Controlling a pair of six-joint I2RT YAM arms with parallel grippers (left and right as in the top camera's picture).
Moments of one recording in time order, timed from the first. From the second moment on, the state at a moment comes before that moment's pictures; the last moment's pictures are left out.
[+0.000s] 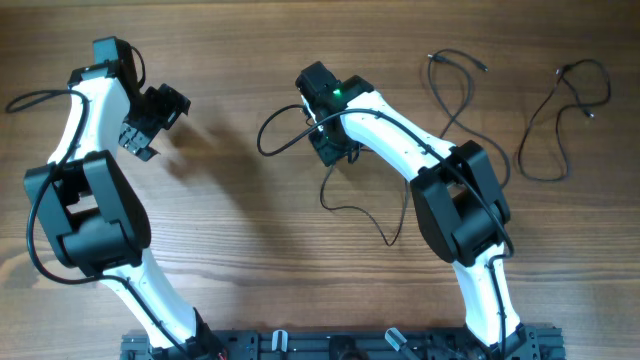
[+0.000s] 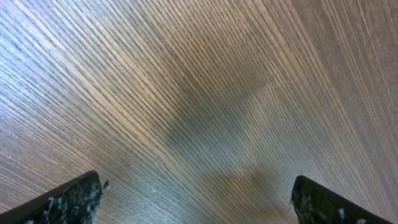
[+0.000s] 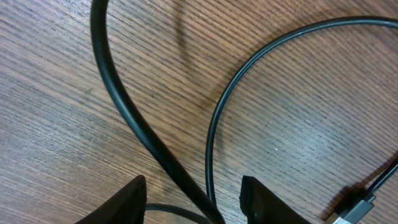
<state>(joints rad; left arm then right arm) 0.23 2.07 1.60 -0.94 0.10 -0.70 0.61 2.25 1.78 -0.97 0.07 0.04</state>
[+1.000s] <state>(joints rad) 0.23 2.07 1.60 -0.94 0.10 -0.70 0.61 2.29 1.78 -0.96 0.10 0.03</state>
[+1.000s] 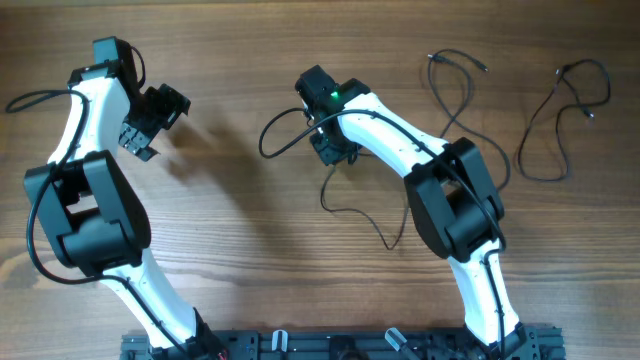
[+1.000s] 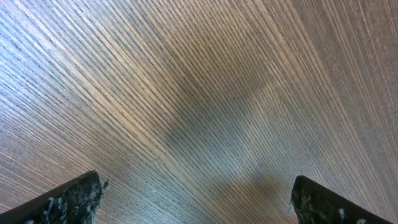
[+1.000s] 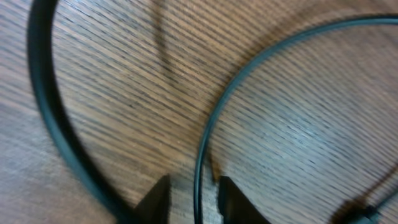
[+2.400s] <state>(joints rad) 0.23 2.07 1.60 -0.94 0.10 -0.70 0.54 1.47 1.84 -1.15 0.27 0.03</state>
